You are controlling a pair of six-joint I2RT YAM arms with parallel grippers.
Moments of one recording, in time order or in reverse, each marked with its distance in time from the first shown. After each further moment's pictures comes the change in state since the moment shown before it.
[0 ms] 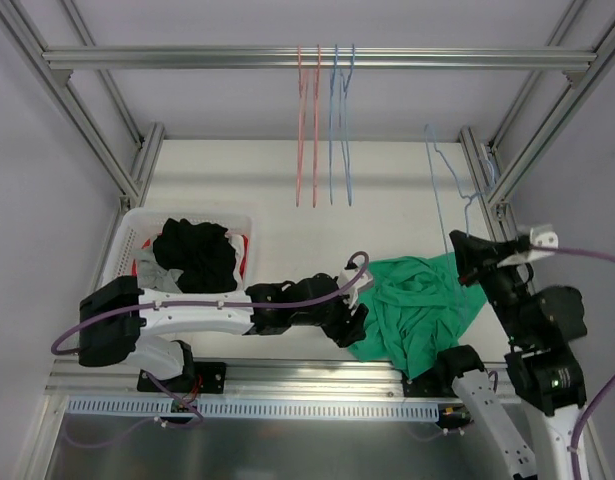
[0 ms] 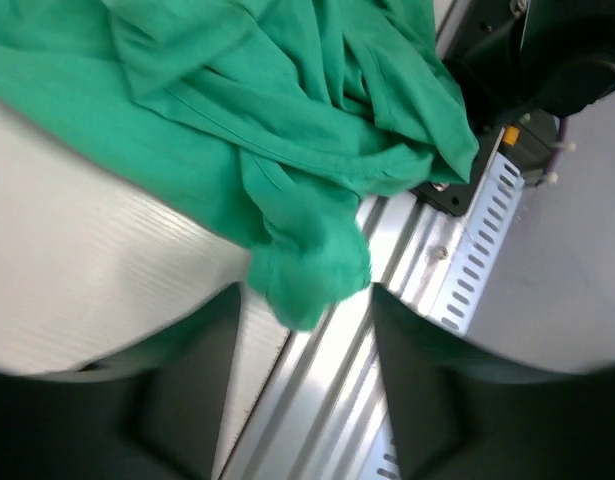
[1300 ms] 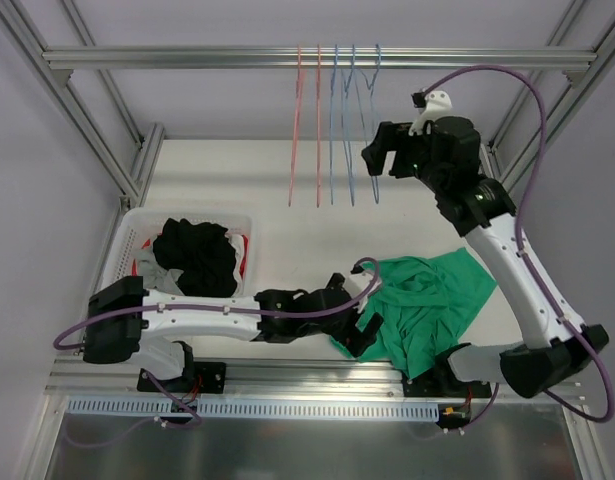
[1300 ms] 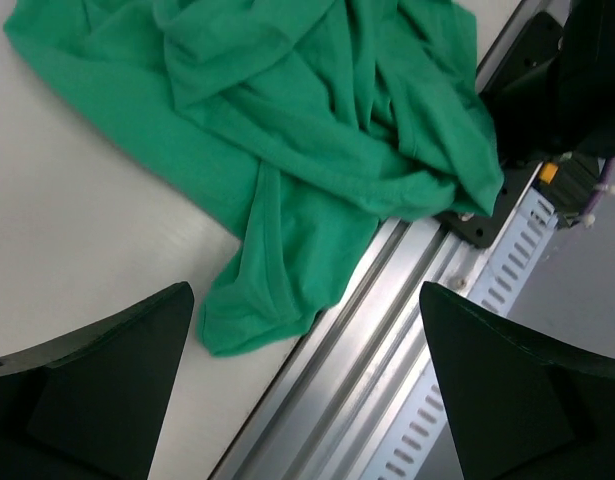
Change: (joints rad) left arm -0.092 -0.025 0.043 -0.095 -0.242 -0.054; right arm 0.187 1.137 0.717 -0.031 0.095 0.087
